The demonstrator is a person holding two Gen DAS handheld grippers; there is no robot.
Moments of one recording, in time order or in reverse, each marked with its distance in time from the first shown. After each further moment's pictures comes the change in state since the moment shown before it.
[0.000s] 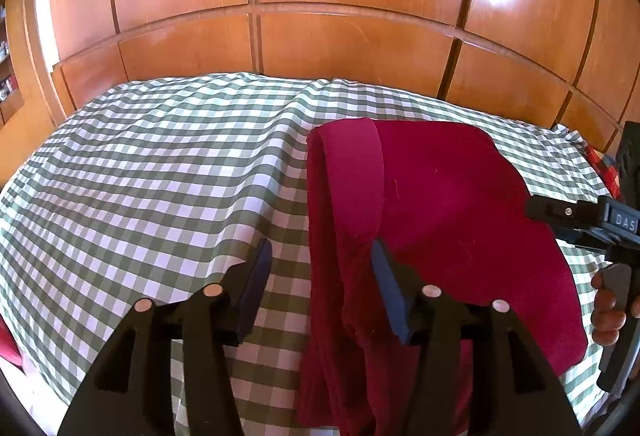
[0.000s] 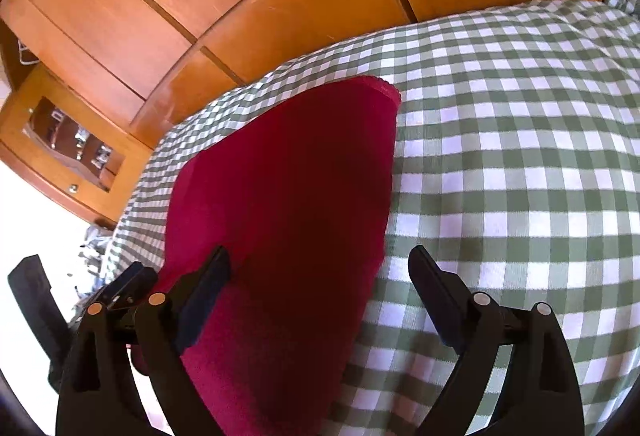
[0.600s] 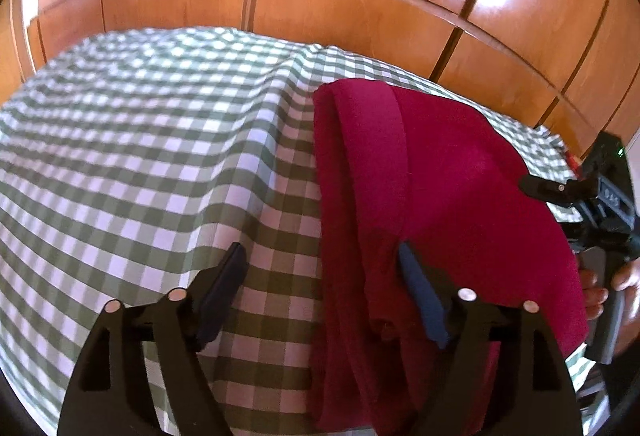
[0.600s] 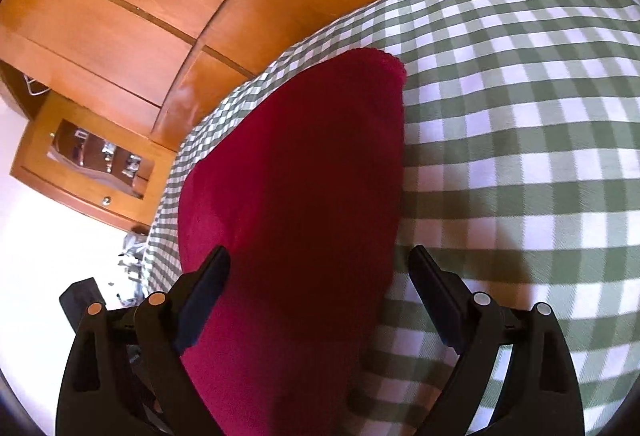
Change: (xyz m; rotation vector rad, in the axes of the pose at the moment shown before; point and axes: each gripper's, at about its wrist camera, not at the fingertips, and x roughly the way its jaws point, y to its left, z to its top) left arm 0.032 0.035 -0.015 -0.095 0.092 -0.173; right arm 0.038 -0.015 0.013 0.088 0.072 0.141
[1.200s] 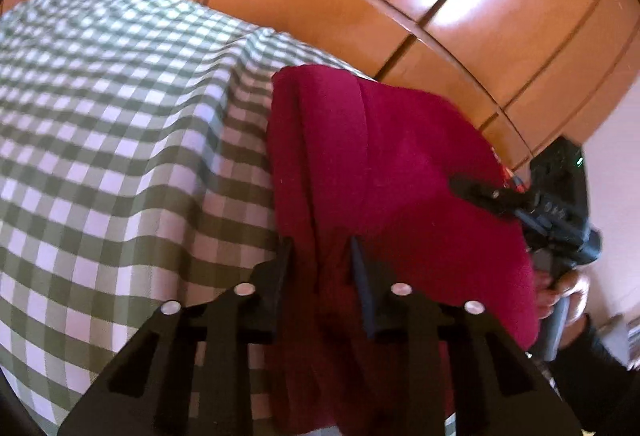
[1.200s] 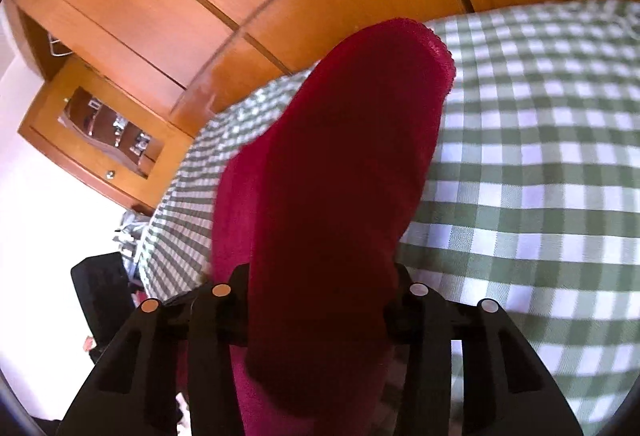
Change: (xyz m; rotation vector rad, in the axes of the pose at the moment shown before) left arm 0.011 0.013 -0.005 -0.034 0.023 -0.307; right arm -0.017 0.057 -0.013 -0.154 -0.066 -0.010
